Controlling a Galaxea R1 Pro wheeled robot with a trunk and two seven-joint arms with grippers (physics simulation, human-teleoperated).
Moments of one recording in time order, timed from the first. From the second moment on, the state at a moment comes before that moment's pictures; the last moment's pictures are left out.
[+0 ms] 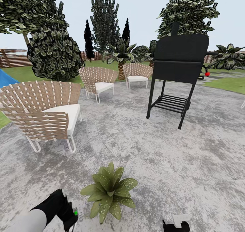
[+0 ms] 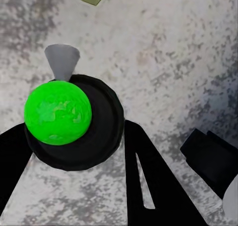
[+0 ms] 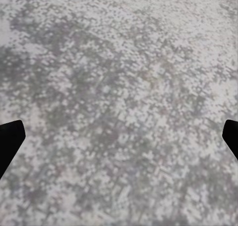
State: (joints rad) left arm -0.63 0.12 0.02 -0.33 -1.02 0.24 -0.92; right arm -0.41 -0.03 -0.09 -0.09 0.20 -0.40 -0.10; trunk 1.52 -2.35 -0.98
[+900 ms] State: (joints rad) left arm -0.80 0.16 0.02 -0.44 -1.23 0.27 -1.26; right arm -0.41 -0.03 -0.09 -0.09 0.20 -0.40 -0.10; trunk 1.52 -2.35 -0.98
